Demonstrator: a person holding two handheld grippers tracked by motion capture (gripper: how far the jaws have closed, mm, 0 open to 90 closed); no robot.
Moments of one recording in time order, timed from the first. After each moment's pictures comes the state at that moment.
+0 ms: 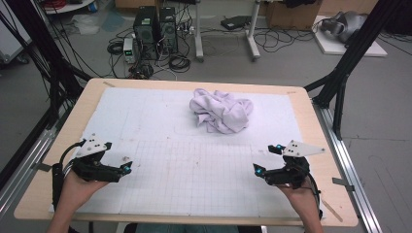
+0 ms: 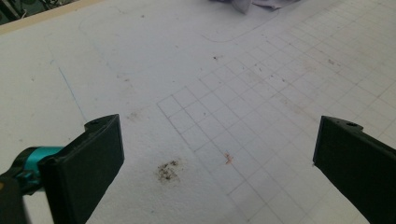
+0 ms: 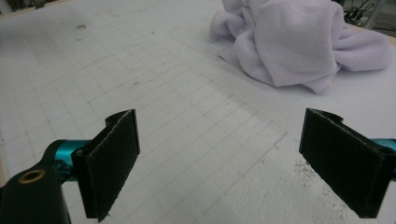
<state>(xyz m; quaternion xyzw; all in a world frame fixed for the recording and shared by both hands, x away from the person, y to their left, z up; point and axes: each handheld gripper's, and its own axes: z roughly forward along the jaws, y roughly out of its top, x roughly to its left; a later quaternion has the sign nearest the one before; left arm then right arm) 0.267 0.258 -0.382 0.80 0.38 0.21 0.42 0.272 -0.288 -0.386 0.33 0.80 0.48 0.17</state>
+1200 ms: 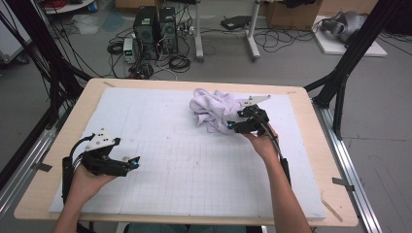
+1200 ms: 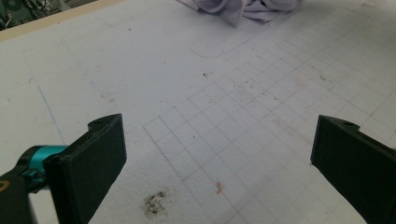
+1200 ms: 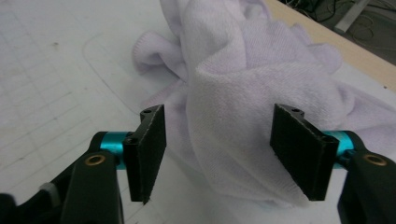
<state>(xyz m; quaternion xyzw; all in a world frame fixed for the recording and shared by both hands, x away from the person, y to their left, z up) 0.283 0.242 -0.381 0.80 0.37 0.20 0.44 0.429 -0.210 -0.386 0.33 0.84 0.38 0.18</state>
